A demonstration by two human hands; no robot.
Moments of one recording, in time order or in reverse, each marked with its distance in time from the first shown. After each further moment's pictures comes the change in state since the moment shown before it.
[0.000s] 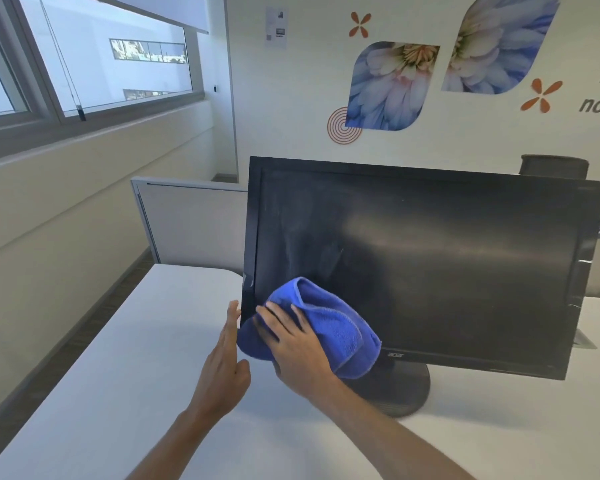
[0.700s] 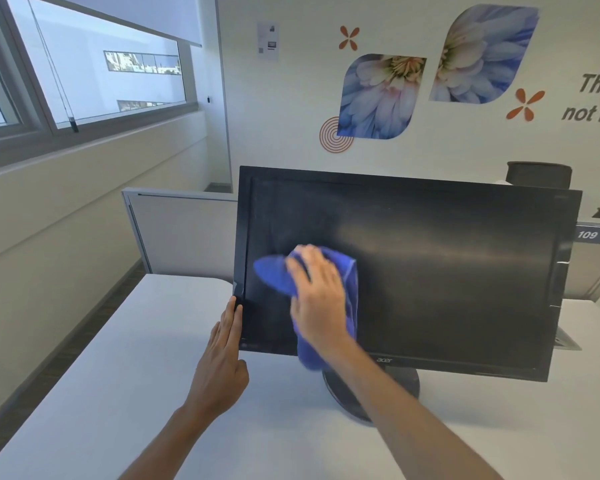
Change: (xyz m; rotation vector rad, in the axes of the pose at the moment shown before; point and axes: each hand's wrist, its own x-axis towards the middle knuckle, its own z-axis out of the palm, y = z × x) left_hand 0.013 -0.001 0.006 0.241 0.050 0.156; right_hand 0.034 0.055 -0.075 0.146 0.547 0.281
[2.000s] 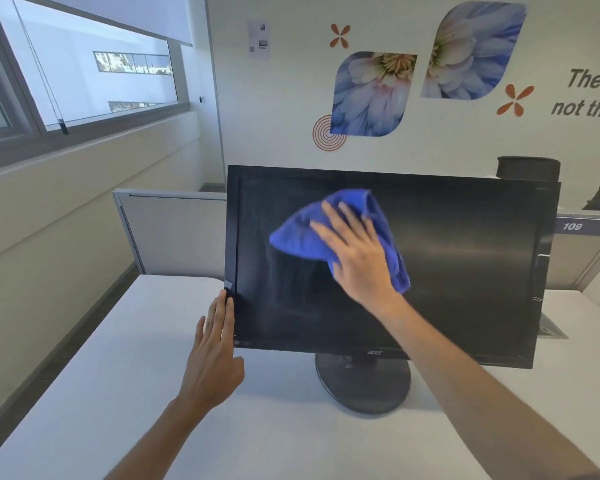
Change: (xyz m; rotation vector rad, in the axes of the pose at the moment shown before) left_hand 0.004 0.006 -0.004 0.233 -0.066 -0.018; right_hand 0.043 0.086 -0.051 -0.174 -0.146 -0.178
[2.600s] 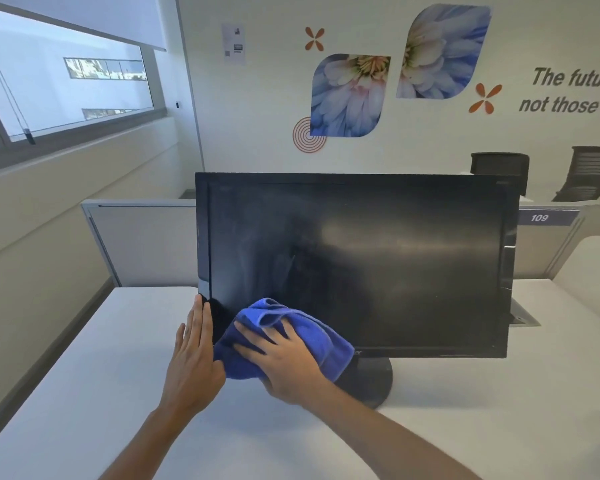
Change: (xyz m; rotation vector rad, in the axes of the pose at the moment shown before) left_hand 0.012 0.000 0.009 -0.088 -0.001 -0.039; right_hand -0.115 -0.105 0.087 0.035 -0.455 -0.244
